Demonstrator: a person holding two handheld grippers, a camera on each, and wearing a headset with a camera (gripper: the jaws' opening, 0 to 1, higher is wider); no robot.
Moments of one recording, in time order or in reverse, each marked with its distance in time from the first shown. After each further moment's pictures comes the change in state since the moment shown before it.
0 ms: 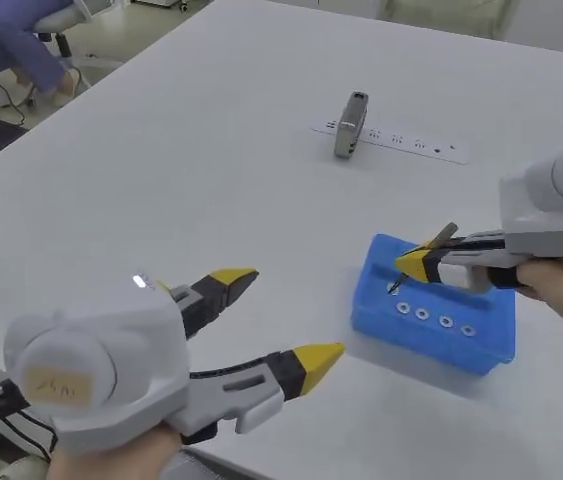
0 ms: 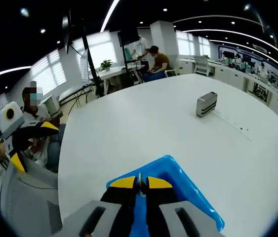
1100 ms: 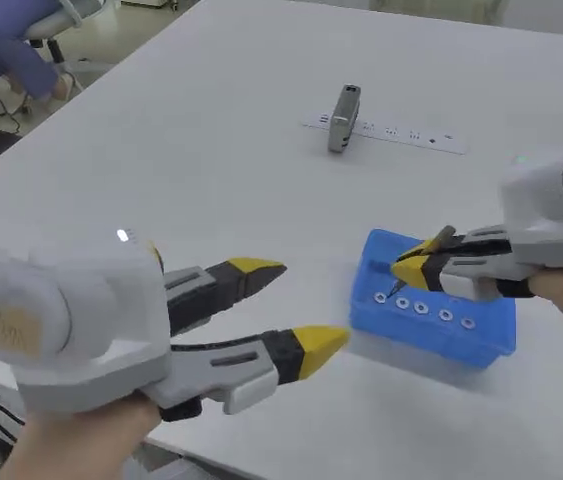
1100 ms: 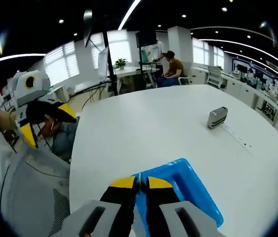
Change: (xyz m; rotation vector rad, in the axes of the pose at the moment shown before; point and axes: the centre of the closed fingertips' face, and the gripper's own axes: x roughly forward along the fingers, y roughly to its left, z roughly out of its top) left arm 0.004 -0.024 0.033 0.023 0.071 -0.220; right arm -0.040 0.049 0.000 -0.163 -0.017 0.072
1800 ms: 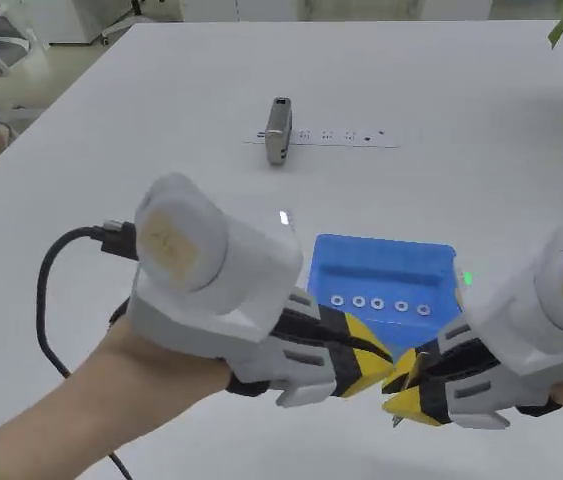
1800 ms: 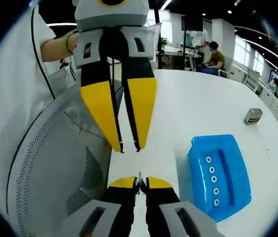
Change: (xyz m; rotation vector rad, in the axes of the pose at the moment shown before) left arm 0.063 -0.089 -0.023 0.293 0.376 -0.519; right arm -0.019 0.085 -0.076 -0.209 0.215 0.222
